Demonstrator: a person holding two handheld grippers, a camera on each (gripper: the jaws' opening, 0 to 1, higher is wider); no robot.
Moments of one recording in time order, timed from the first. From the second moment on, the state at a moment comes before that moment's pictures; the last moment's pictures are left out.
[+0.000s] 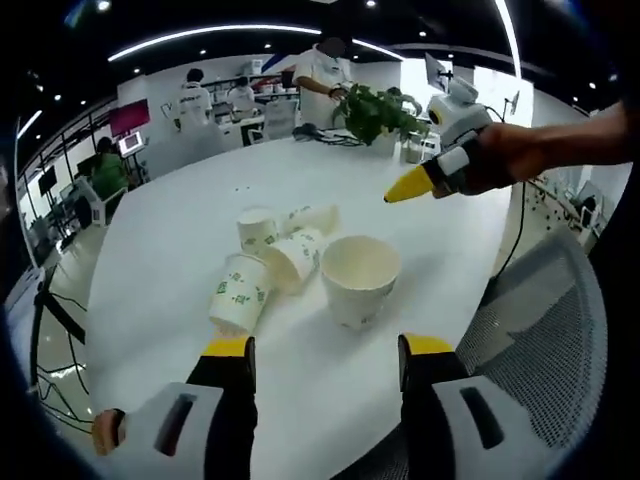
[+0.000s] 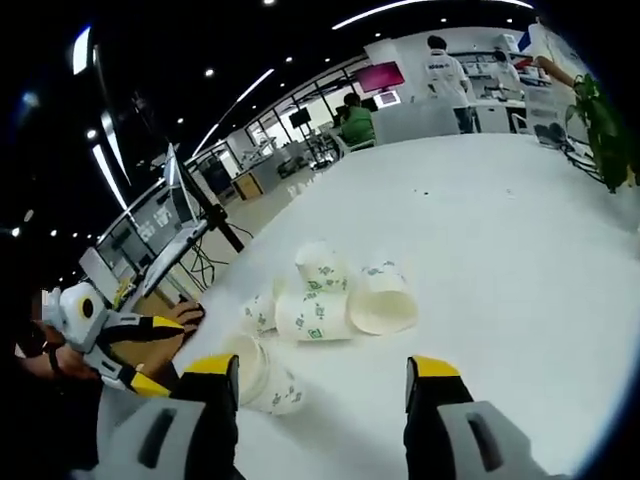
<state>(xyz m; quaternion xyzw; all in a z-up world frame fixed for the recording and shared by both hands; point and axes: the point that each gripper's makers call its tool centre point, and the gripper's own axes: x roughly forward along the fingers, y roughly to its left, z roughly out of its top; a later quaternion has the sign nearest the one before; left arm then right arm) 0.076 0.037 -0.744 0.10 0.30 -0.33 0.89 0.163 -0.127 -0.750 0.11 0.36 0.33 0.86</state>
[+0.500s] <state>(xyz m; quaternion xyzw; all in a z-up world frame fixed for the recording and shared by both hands) 0.068 0.036 -0.755 0.08 0.31 -0.32 0.89 0.181 -0.124 -0.761 0.13 0.37 0.33 0.86</state>
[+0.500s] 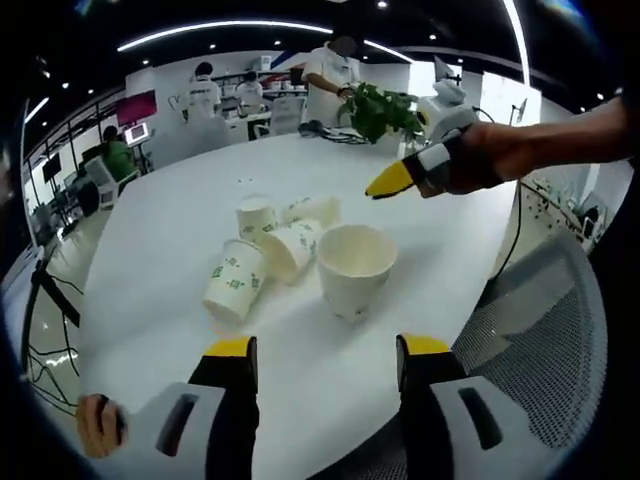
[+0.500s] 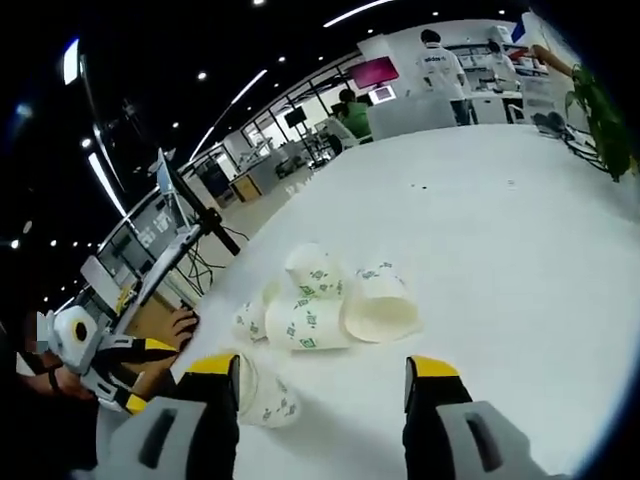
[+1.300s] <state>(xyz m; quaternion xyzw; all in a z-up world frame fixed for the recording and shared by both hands) 0.066 0.032 -0.766 0.07 0.32 -0.32 0.89 0.225 -0.096 -0.783 0.22 0.37 0.29 0.86</state>
